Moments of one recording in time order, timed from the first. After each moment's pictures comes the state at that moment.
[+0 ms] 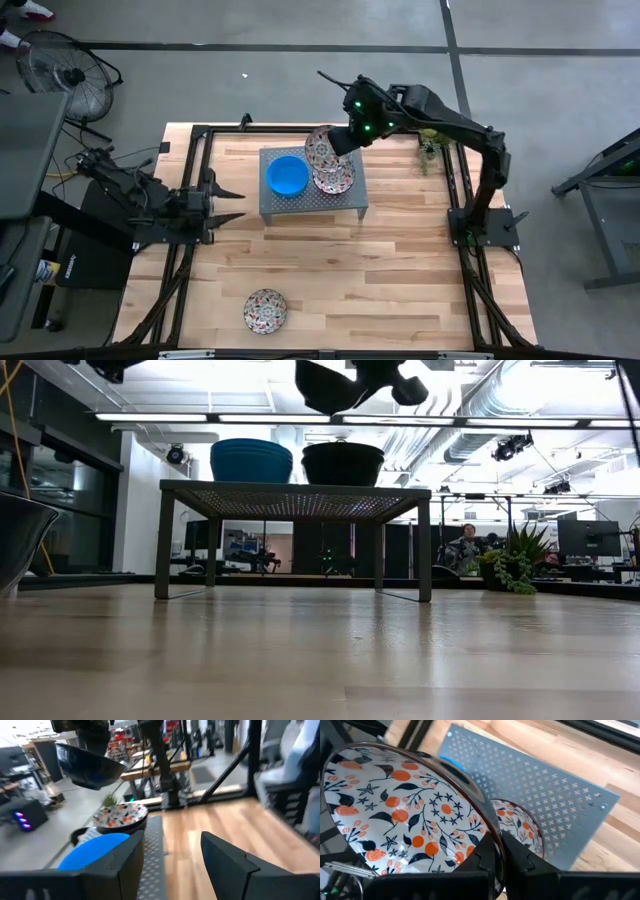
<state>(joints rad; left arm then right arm) -0.53 0.37 0.51 -0.17 -0.61 0.15 -0.34 1.80 2.11 -1.24 -0.11 0.73</state>
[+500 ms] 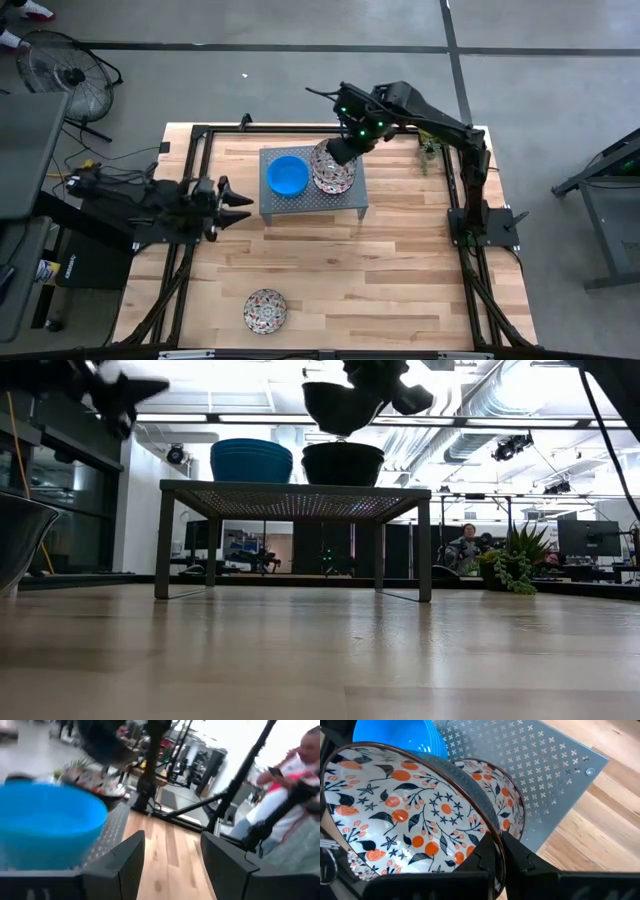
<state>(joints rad) -0.27 0.28 0.30 0.05 -0.27 -0.37 -0.35 1.96 2.31 -1.54 -0.15 0.65</state>
